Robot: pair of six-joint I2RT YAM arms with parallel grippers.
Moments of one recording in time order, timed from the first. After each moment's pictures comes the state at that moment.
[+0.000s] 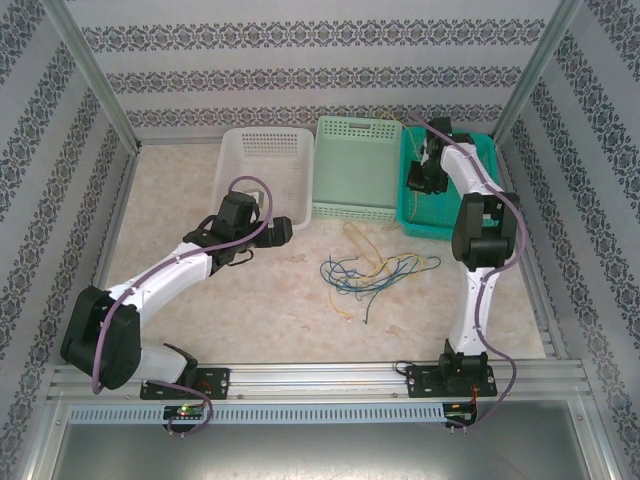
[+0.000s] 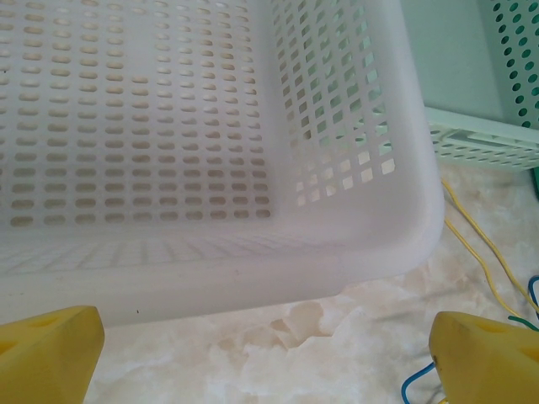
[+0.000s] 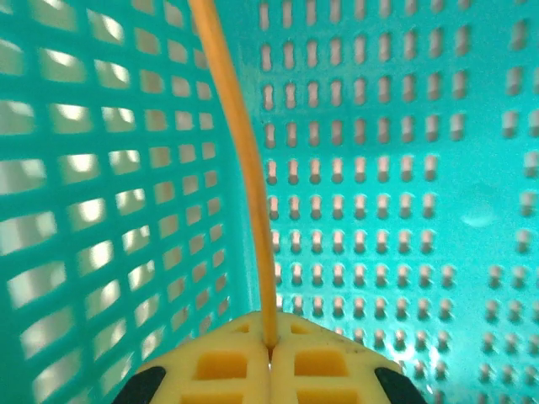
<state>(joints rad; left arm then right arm) -0.42 1.37 0.88 -0.26 0.02 -0.48 0.00 2.20 1.94 -1.01 -0.10 0.26</state>
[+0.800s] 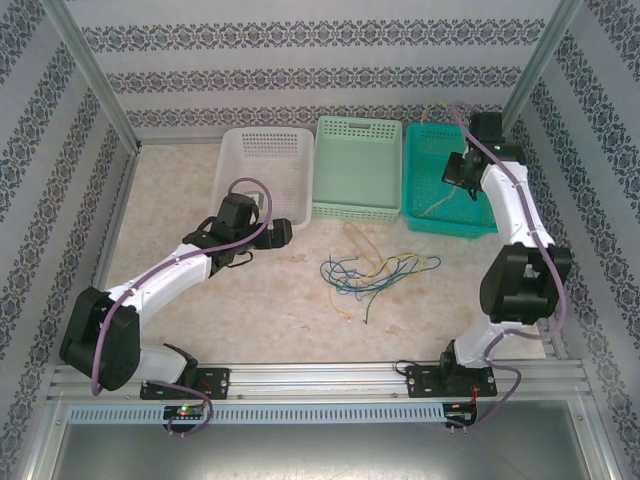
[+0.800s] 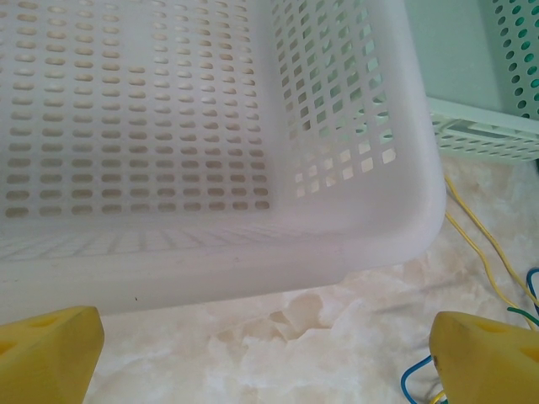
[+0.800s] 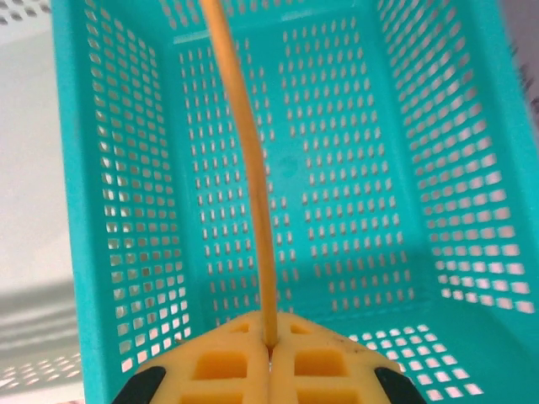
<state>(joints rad) -0.42 1.37 0.87 -0.26 0.04 -0.48 -0.08 1.67 1.58 -0.85 0.07 0.26</state>
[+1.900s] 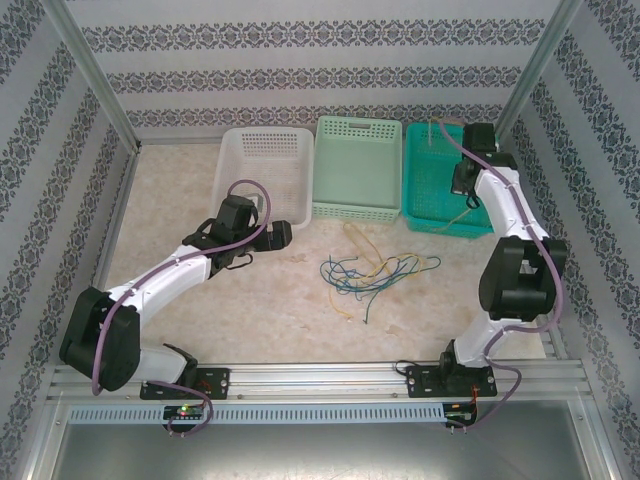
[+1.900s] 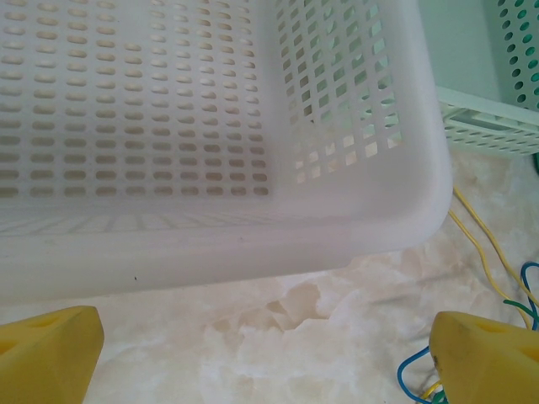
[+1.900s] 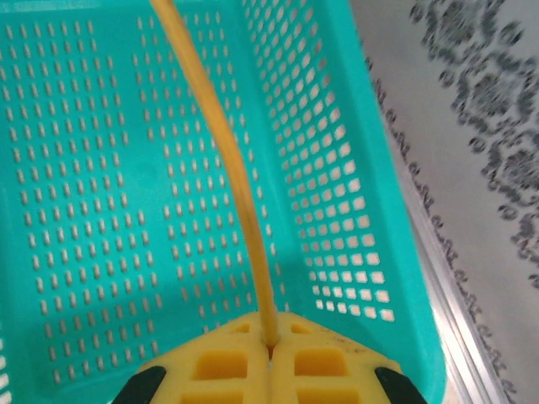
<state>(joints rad) -0.42 1.36 0.85 -0.25 0.06 -0.51 -0.10 1.74 1.51 -0.83 0.33 0.18</state>
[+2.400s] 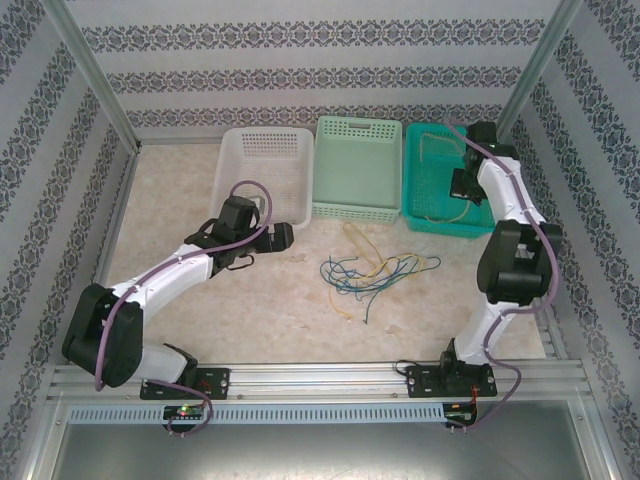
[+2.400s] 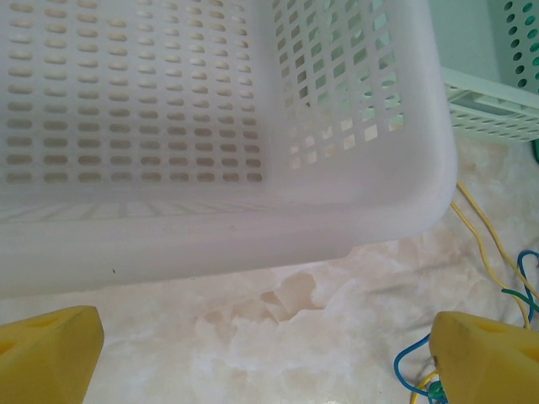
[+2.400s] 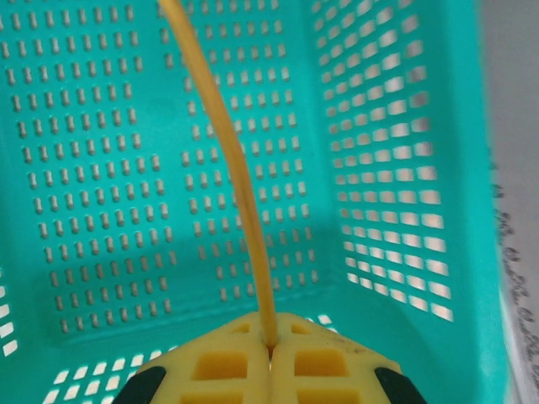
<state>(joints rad) -0.42 1.39 0.85 -0.25 0.09 -0.51 -0.13 1.90 1.65 -0.98 0.19 0.13</state>
